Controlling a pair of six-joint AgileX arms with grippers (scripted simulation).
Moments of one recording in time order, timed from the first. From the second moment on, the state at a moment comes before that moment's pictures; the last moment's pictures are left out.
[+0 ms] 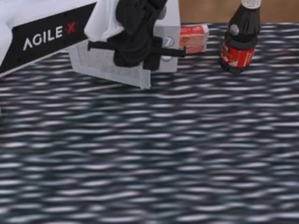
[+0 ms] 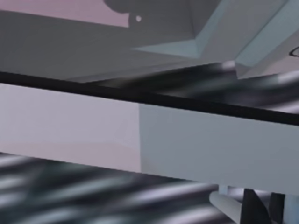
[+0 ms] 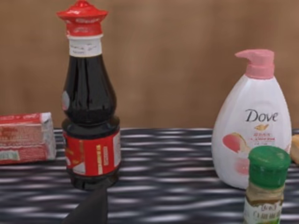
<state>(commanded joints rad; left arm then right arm) -0.60 2.04 1.71 -0.75 -0.21 -0.36 0.00 0.00 0.00 0.00 0.00 0.00</state>
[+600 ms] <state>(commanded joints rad) -0.61 2.05 1.71 -0.75 -0.20 -0.37 0.00 0.00 0.00 0.00 0.00 0.00</state>
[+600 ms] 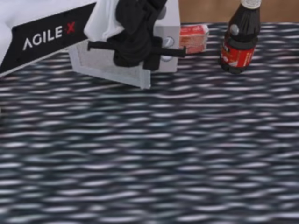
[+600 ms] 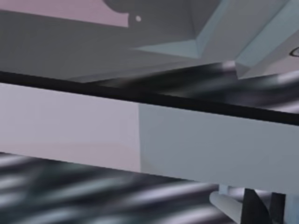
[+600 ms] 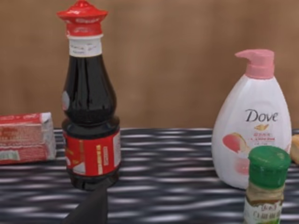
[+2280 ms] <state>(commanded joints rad) -0.58 1.95 1.58 -0.69 -0.15 -0.25 0.00 0.00 0.00 0.00 0.00 0.00</state>
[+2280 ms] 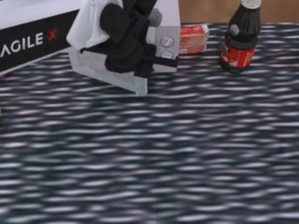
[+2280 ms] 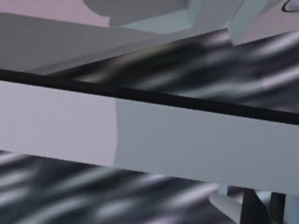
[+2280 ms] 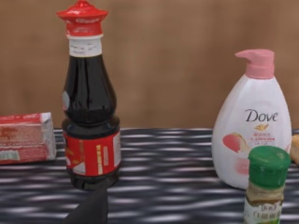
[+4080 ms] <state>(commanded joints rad) -0.55 1.87 1.47 -0.64 -0.08 -0.13 0.00 0.00 0.00 0.00 0.00 0.00</state>
